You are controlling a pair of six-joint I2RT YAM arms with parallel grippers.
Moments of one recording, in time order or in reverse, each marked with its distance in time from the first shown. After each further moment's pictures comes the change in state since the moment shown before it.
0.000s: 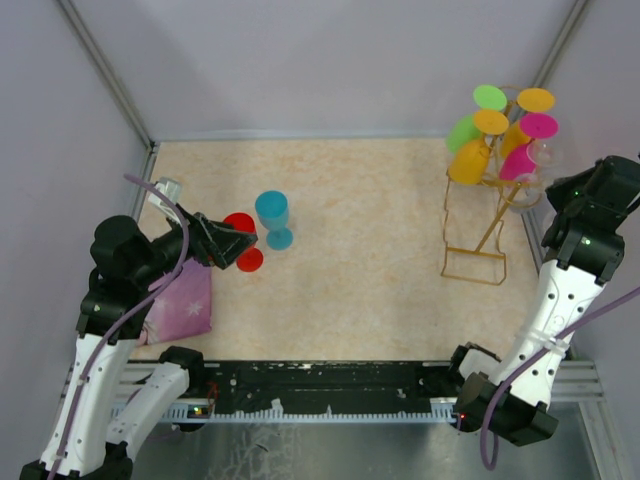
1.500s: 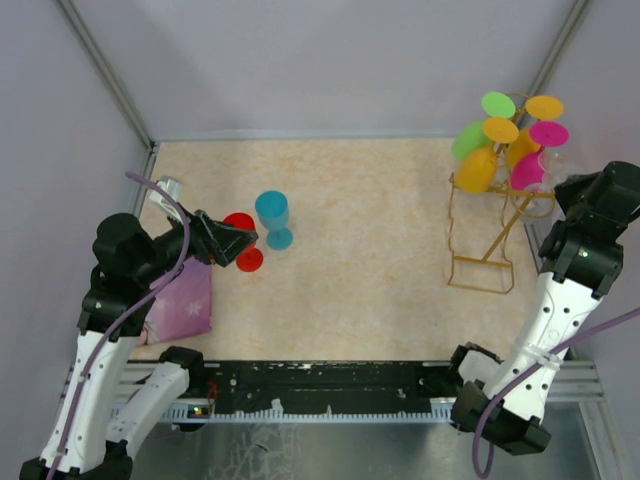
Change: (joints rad) left arm 0.000 0.013 0.000 0.000 -0.011 -0.016; right arm 0.000 -0.054 0.000 0.037 0.092 0.080
